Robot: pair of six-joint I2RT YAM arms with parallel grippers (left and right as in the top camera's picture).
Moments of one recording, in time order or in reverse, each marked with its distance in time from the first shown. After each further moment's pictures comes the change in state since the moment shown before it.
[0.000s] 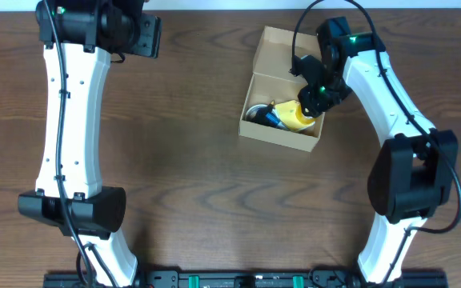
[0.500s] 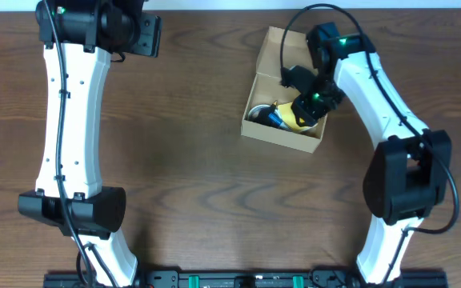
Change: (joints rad) left arm 0.000 0.000 0.000 0.007 0.000 0.000; right arm 0.057 0.000 0.000 -0.084 -0.014 -0.106
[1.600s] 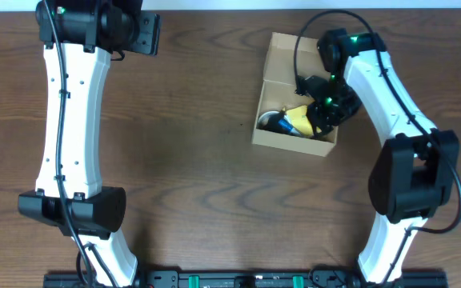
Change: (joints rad) left arm 0.000 0.000 0.000 0.017 -0.019 0.000; right arm -0.073 0.000 0.000 -0.159 0.083 0.055
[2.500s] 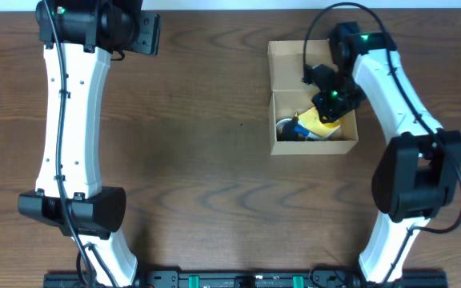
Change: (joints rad) left arm 0.000 0.000 0.000 0.001 0.001 0.000; right arm -0.015 0.000 0.006 0.131 -0.014 0.019
